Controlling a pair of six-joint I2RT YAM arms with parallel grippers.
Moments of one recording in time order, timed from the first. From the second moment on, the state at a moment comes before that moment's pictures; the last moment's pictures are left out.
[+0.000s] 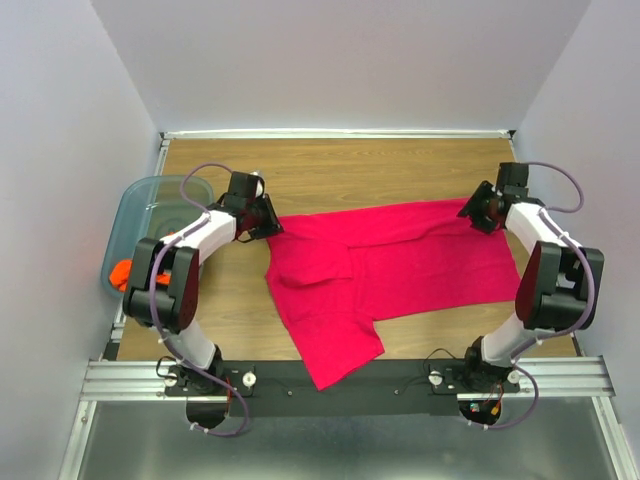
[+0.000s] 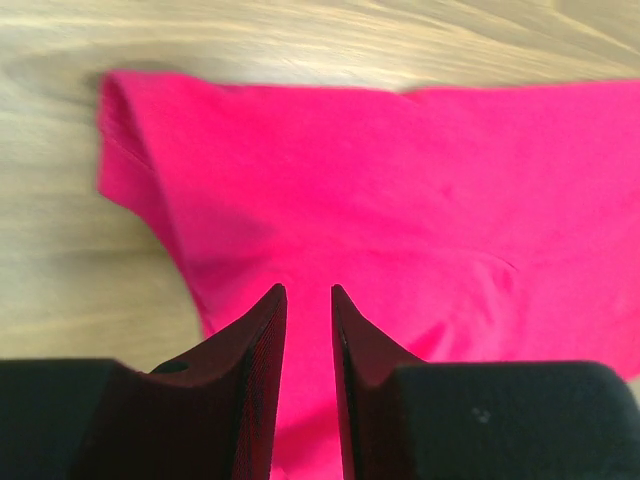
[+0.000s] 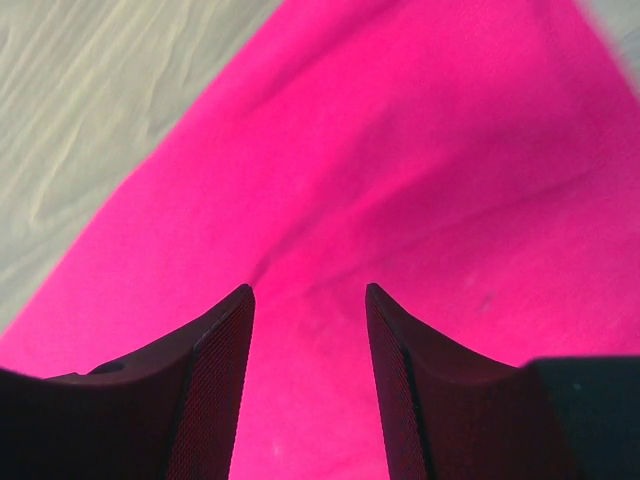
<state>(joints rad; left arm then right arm) -0.25 1.64 1.01 -0.25 0.21 -0.56 -0.16 1.61 1.05 -0.36 -0.08 0.52</state>
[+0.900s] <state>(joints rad) -0.13 1.68 0.92 -0.16 0.24 -0.53 -0.37 1.79 1.10 -0.26 -0.10 0.58</state>
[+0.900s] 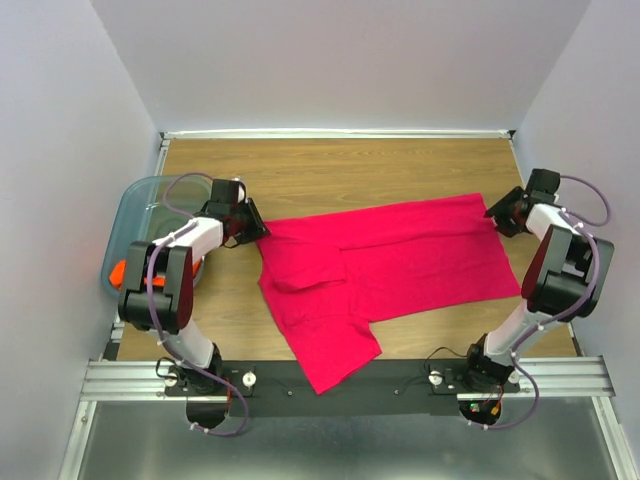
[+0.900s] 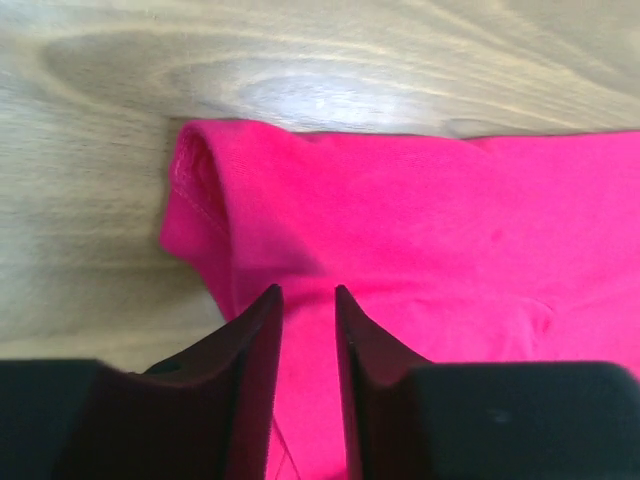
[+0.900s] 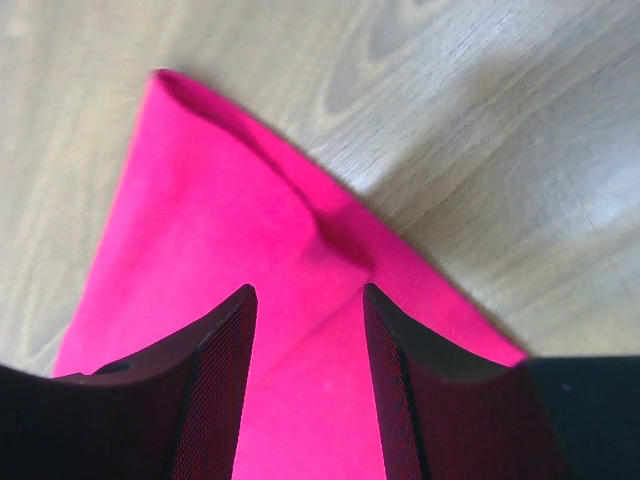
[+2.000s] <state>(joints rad) -0.12 1.55 0.81 -0.12 0.21 -0.53 -0.38 1.82 1.08 -0.25 -0.10 0.57</state>
